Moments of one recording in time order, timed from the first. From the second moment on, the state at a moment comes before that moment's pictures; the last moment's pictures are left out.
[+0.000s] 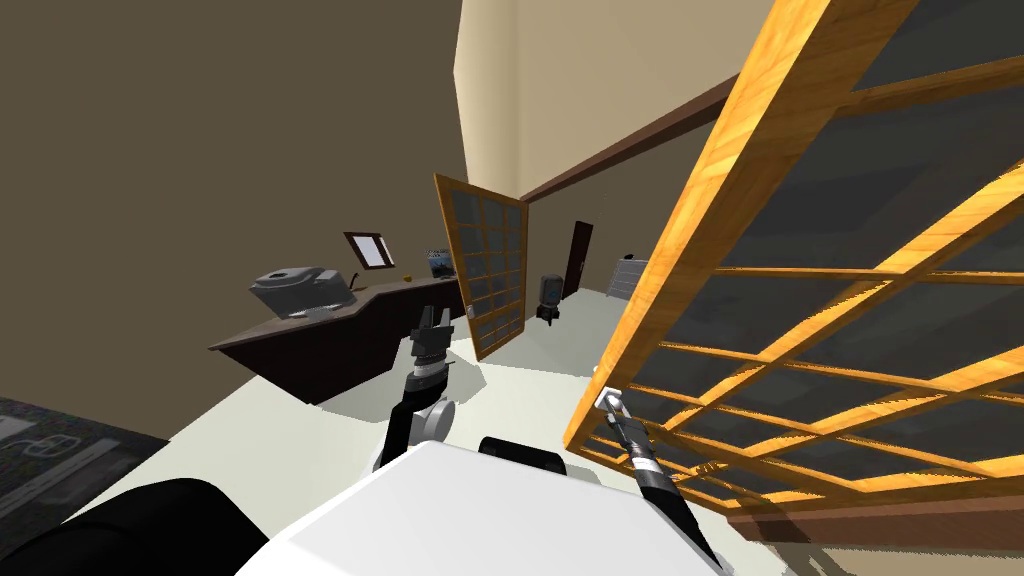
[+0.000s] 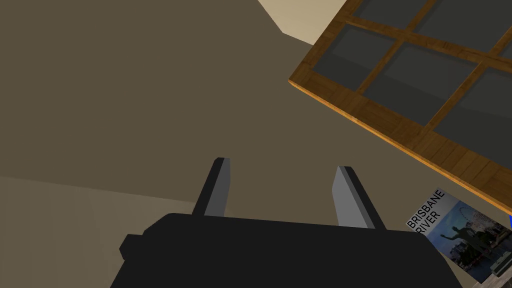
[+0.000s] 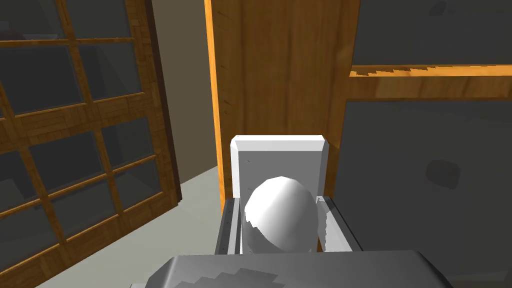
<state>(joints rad) 0.14 -0.43 0.28 -0.76 -0.44 -0.98 -1.71</state>
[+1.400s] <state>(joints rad) 0.28 -0.55 0.44 -0.73 -0.32 -1.24 -1.84</state>
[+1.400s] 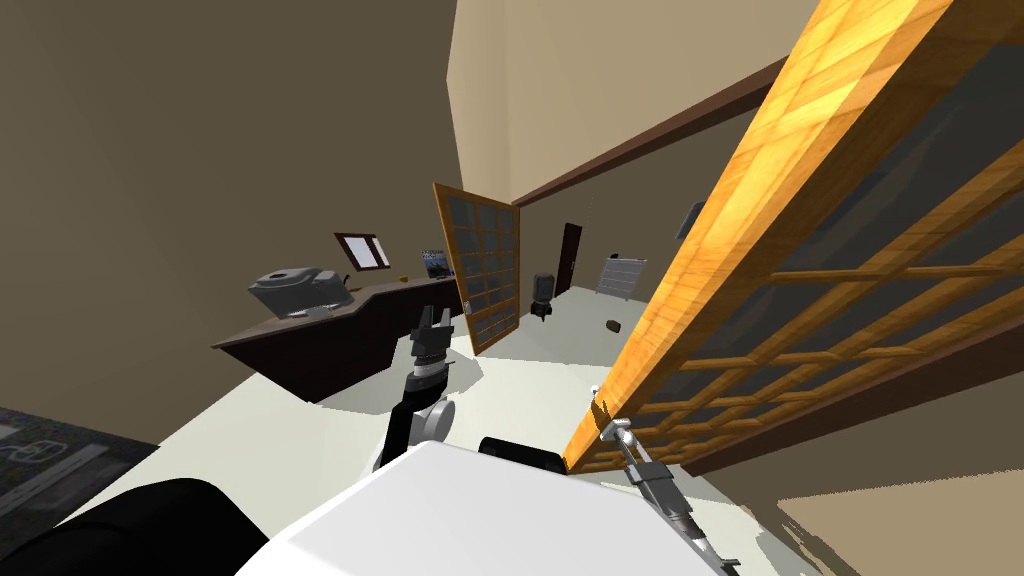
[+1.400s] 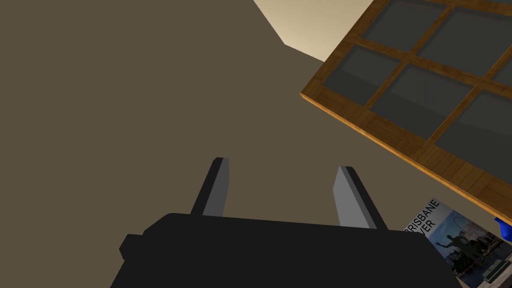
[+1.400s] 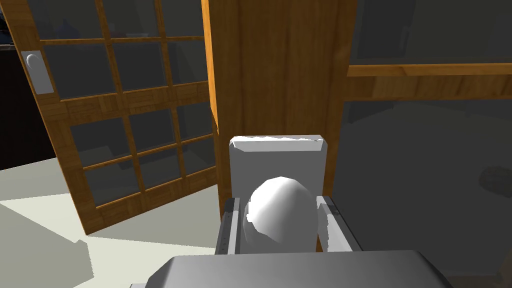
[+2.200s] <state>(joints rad) 0.27 -0.57 0.48 -0.63 -0.27 -1.38 -1.88</state>
